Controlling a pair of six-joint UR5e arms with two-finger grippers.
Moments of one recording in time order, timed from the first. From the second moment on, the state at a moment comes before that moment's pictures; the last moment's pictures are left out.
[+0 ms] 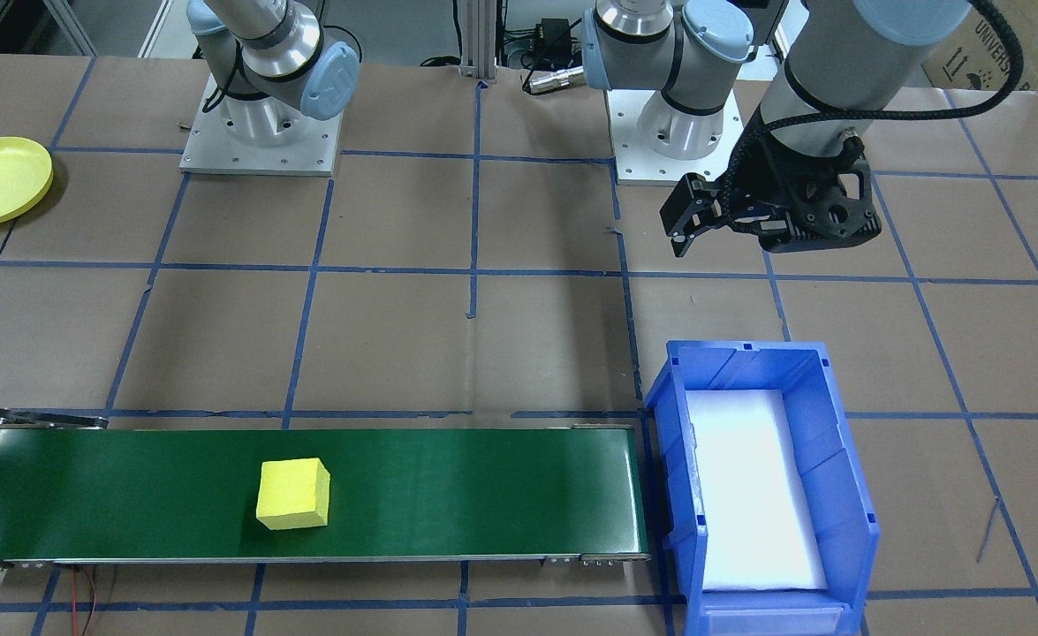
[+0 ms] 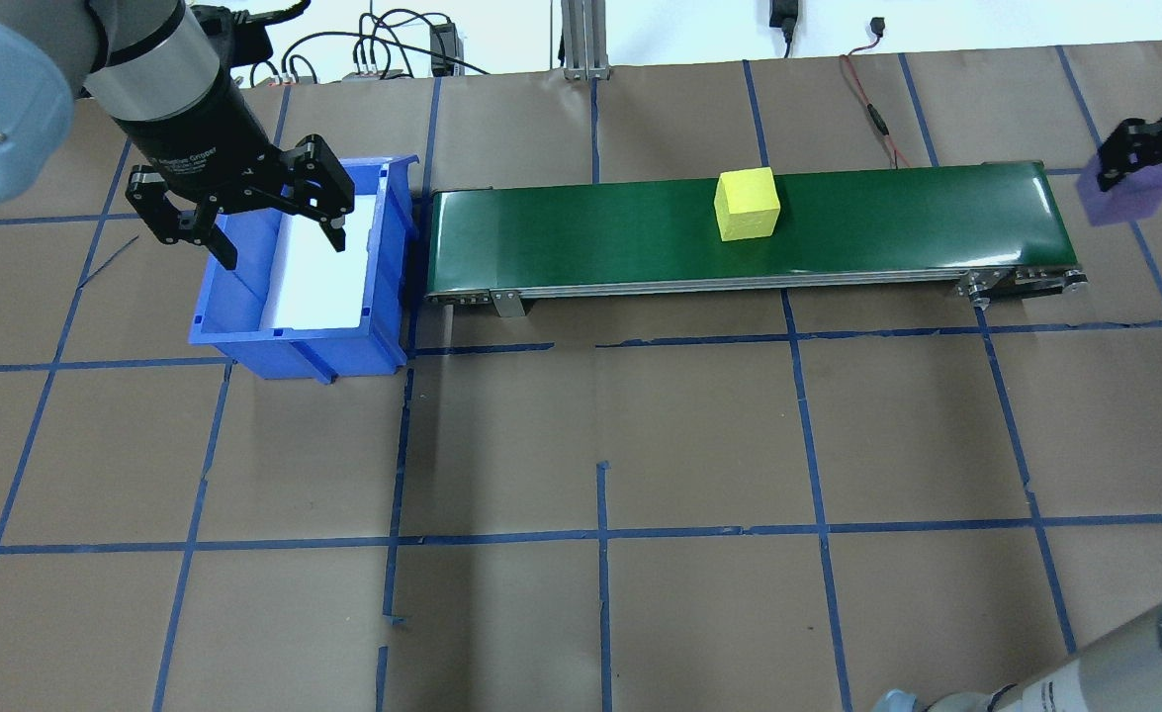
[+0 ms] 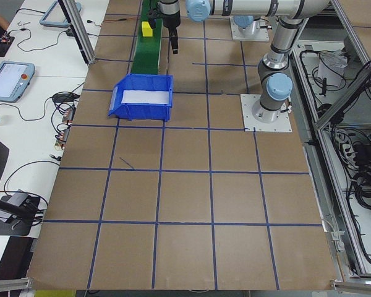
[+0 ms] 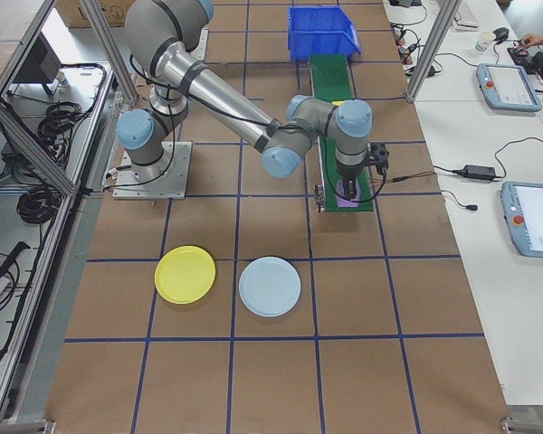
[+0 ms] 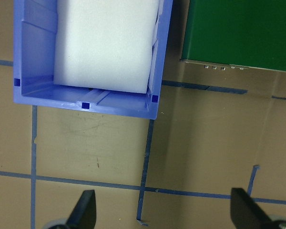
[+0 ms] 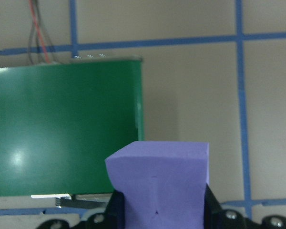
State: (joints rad) left arm -1.54 -1.62 -1.53 -1.63 1.55 -0.11; right arm 0.95 -1.21 1.54 -2.00 -1.46 -0.55
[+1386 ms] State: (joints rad) left arm -1.55 -1.62 -1.53 -1.63 1.55 -0.10; right arm 0.54 -1.17 1.67 -2.07 -1.51 -0.91
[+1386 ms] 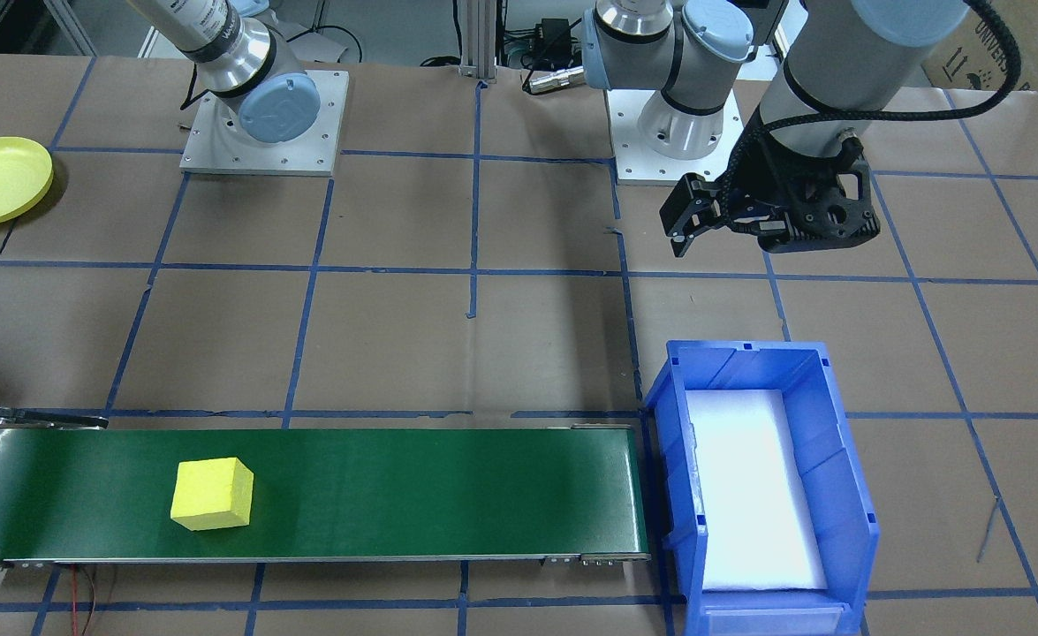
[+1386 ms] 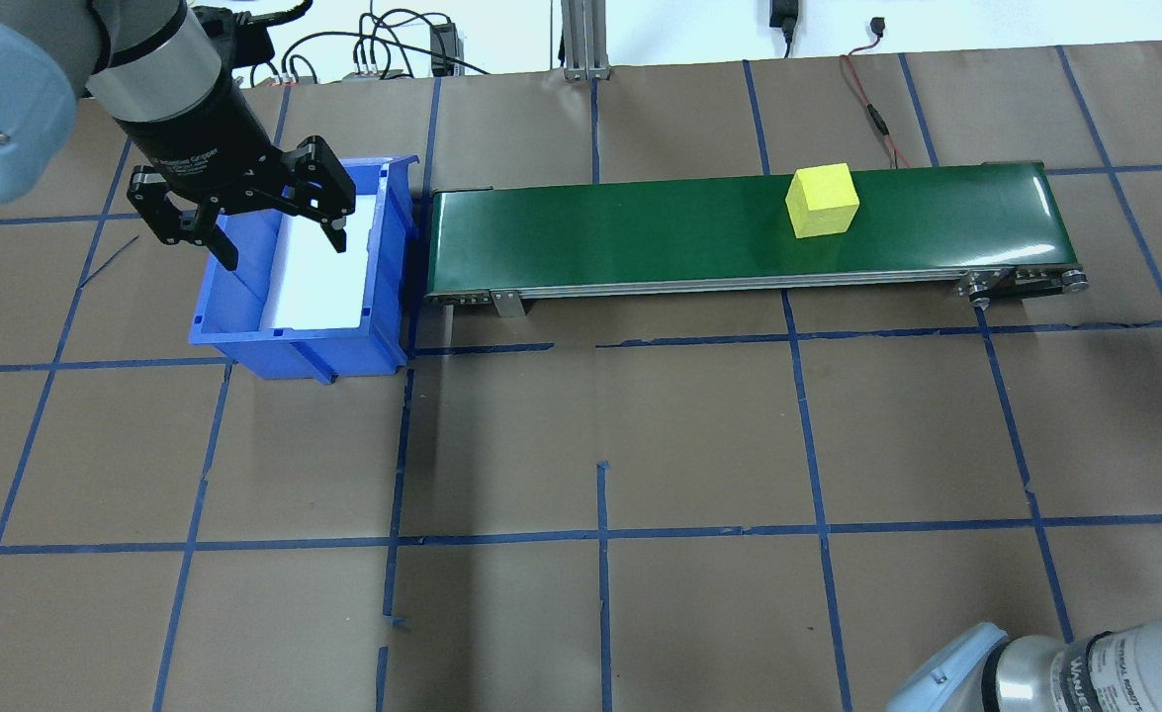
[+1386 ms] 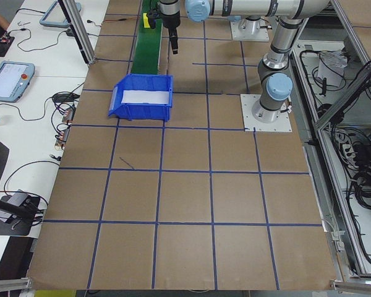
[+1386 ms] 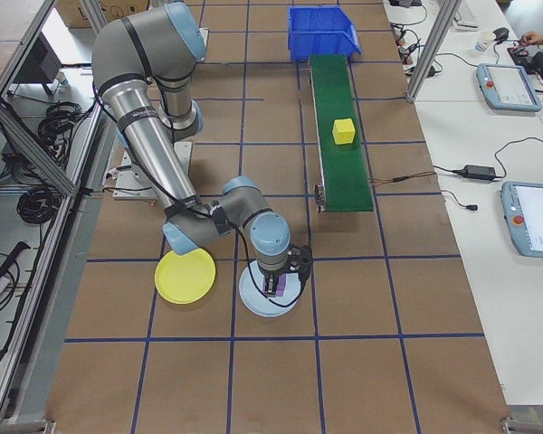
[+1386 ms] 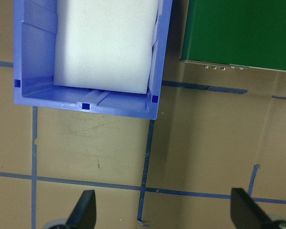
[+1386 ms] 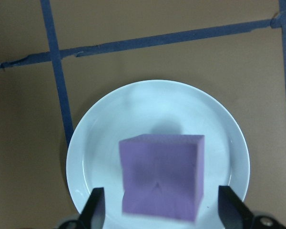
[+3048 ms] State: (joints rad) left arm -1.56 -1.62 -1.53 -1.63 1.56 -0.13; right arm 1.05 -1.16 1.60 -2.10 -1.10 -0.21
